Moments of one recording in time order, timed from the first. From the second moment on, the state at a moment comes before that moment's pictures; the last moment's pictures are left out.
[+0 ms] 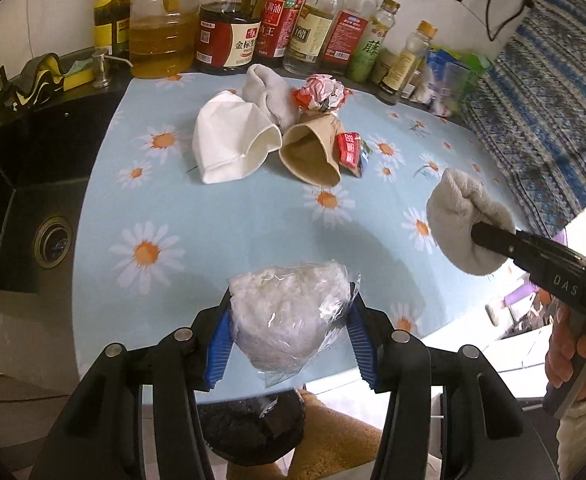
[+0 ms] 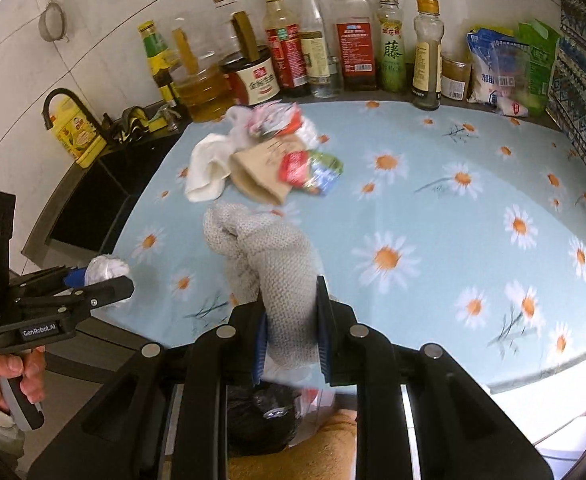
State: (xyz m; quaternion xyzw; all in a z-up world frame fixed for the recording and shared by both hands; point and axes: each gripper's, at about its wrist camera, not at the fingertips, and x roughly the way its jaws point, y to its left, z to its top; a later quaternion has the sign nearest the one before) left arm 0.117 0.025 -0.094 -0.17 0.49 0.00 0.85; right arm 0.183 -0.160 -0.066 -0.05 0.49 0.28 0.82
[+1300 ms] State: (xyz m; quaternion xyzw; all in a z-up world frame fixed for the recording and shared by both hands) left arm -0.002 0.039 -0.229 -0.21 0.62 -0.02 0.76; right arm 0.052 -0.120 -0.241 -0.02 0.68 0.27 0.68
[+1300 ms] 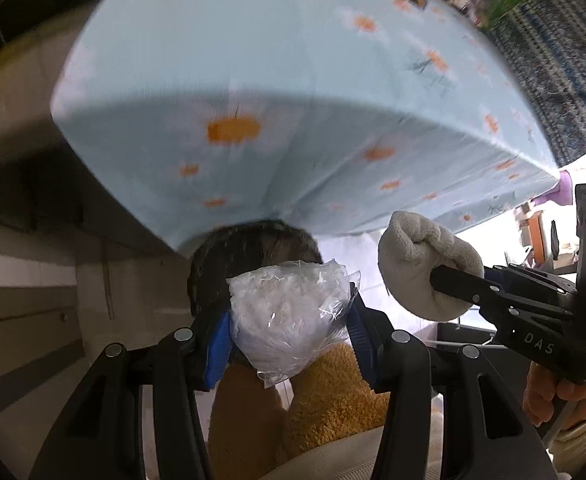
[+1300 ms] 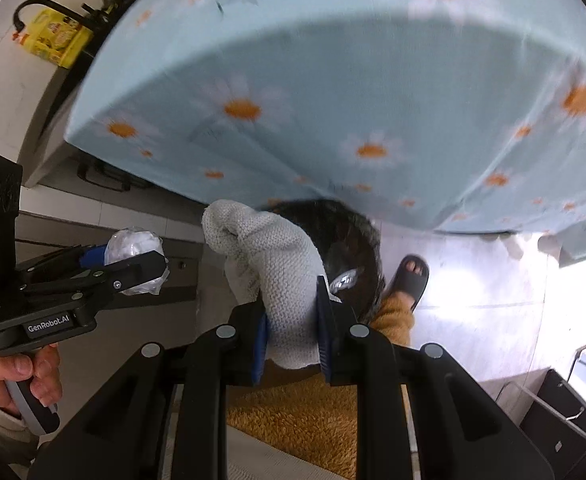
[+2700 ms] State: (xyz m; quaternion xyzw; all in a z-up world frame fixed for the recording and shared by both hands) left arm -0.007 0.050 -0.300 -0.22 0.67 0.01 0.71; right arm 0.061 -0.123 -0.275 0.06 0.72 0.23 0.65
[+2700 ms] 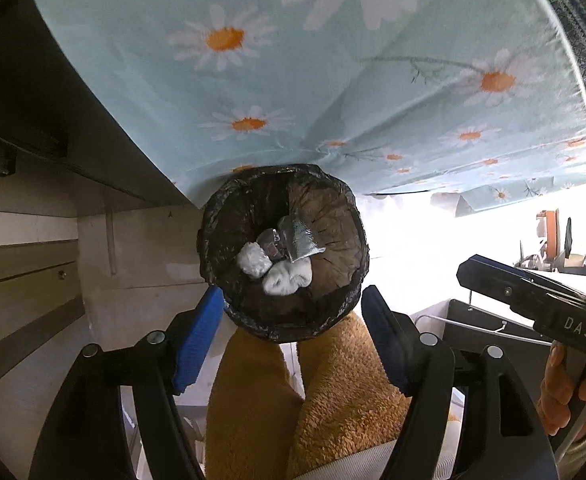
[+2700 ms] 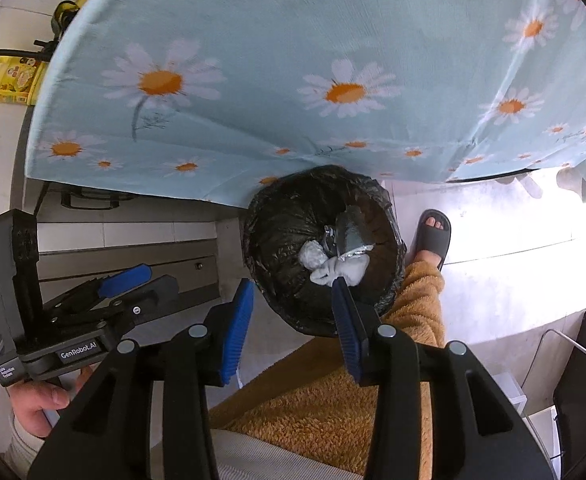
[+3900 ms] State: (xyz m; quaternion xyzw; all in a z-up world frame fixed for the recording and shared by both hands) left arm 0.004 0.064 -0.123 -0.17 0.52 -0.02 0.84; right arm 0.095 -0.155 -0.095 0.04 0.55 0.22 0.80
